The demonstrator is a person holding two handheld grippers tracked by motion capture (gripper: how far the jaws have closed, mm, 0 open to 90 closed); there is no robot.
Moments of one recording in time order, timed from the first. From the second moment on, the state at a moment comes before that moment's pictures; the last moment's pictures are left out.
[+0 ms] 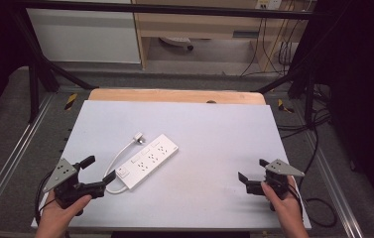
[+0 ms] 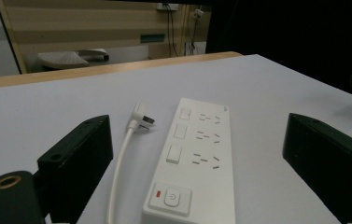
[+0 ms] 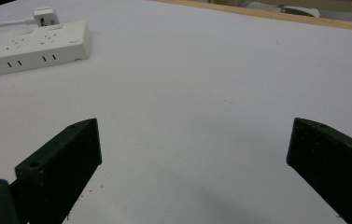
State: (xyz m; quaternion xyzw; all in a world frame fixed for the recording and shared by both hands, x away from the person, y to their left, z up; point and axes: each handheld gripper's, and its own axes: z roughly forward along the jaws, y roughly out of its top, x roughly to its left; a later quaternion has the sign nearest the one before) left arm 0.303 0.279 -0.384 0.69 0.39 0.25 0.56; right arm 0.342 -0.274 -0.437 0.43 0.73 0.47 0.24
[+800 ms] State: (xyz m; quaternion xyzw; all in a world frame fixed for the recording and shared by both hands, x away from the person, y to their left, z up) left arm 0.313 0.274 -0.373 0.70 0.39 0.24 0.55; right arm 0.342 -0.275 -0.437 0.43 0.73 0.47 0.24
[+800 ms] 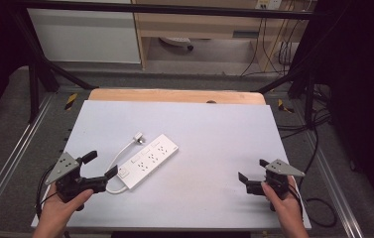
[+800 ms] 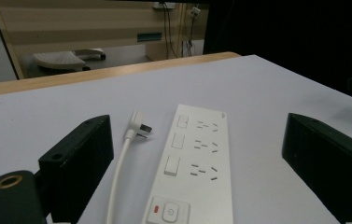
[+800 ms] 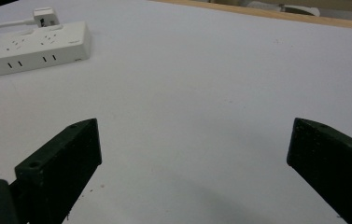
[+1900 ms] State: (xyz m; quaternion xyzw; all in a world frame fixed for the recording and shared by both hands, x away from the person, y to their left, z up) left arm 0.334 0.266 -0.368 0.70 0.38 0.24 0.55; right arm 0.342 -0.275 -0.437 0.43 0.73 0.47 0.24
